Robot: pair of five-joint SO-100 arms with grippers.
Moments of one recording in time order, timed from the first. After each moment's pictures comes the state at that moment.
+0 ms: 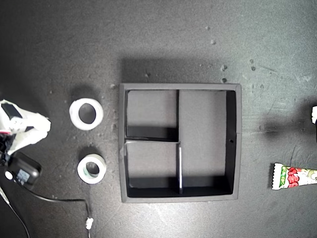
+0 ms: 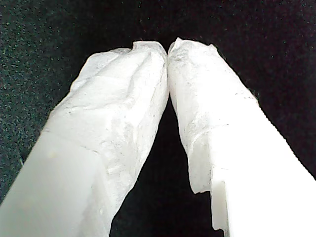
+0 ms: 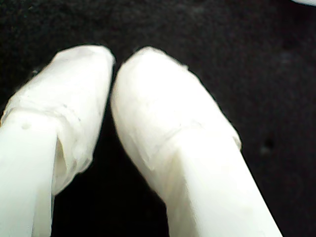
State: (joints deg) arm 0 12.8 191.2 176.7 77.5 -73.8; arm 1 0.7 177.5 178.3 70.2 87.0
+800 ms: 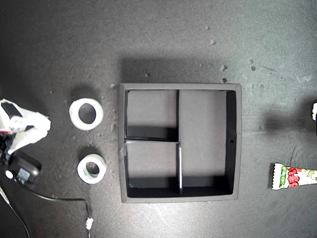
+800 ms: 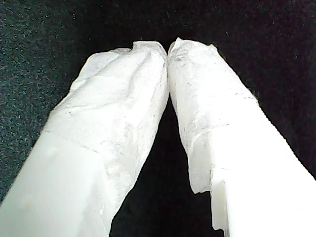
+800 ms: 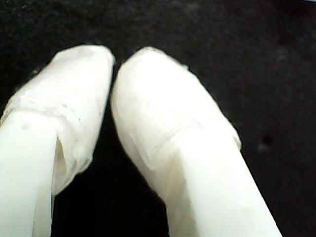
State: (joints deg) arm 0 11.9 191.2 176.7 77.5 -73.8; arm 1 5.2 177.5 178.3 70.5 87.0
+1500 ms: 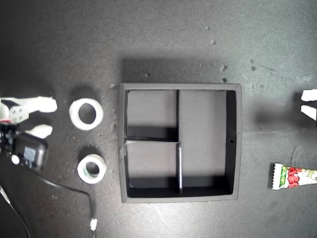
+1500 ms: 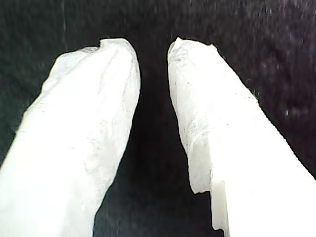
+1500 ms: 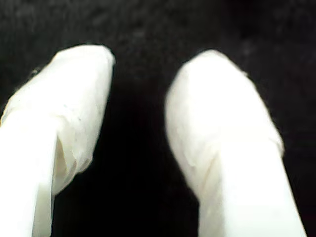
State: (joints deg) arm 0 10.7 191.2 176.7 68.0 -91.0; arm 1 4.9 176.7 178.3 47.3 86.4
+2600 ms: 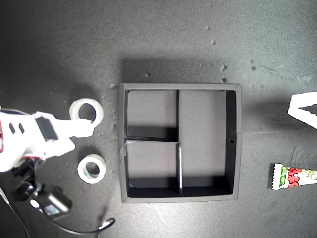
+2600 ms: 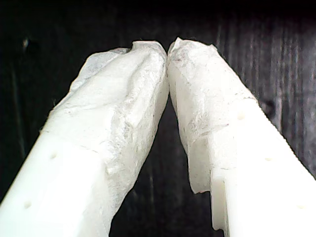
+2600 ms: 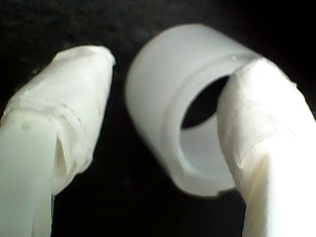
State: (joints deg) arm 0 11.3 125.7 136.4 50.5 -54.3; arm 1 3.9 176.7 178.3 25.8 95.6
